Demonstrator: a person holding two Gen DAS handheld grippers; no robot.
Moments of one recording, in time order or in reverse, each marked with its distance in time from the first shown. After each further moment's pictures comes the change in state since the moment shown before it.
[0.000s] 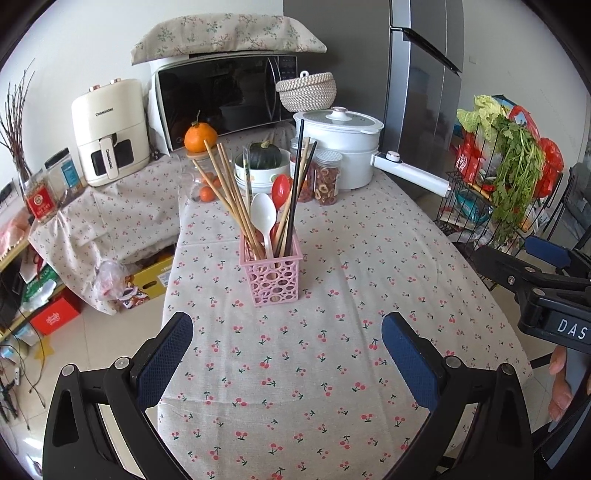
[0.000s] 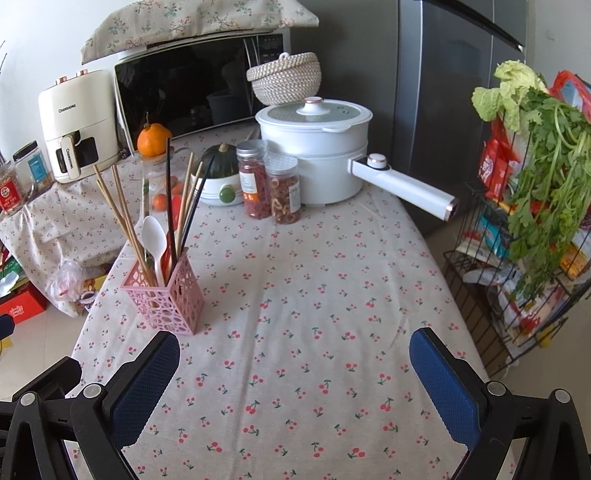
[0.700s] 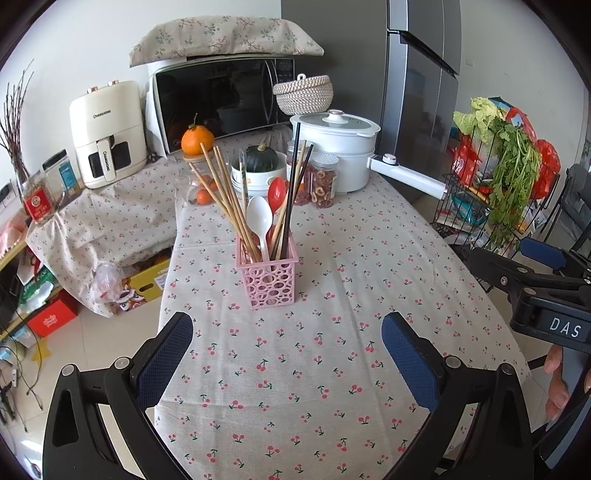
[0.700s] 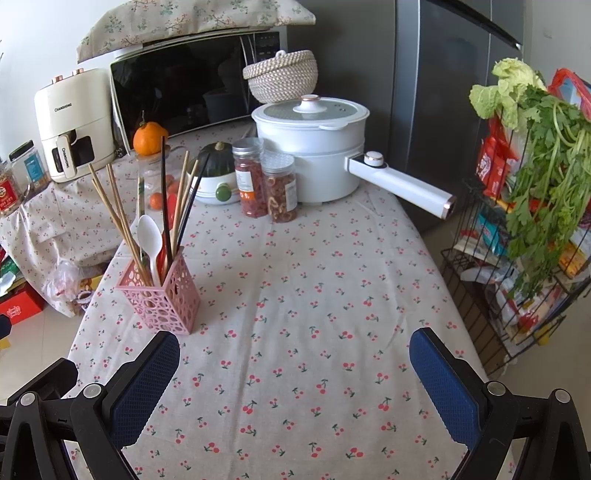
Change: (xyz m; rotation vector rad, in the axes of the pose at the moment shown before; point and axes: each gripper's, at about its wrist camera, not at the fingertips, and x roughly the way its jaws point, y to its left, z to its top) left arm 0.000 -0.002 0.000 0.005 -0.012 -0.016; right arm 0.003 -0.002 0.000 0.003 0.007 -0.008
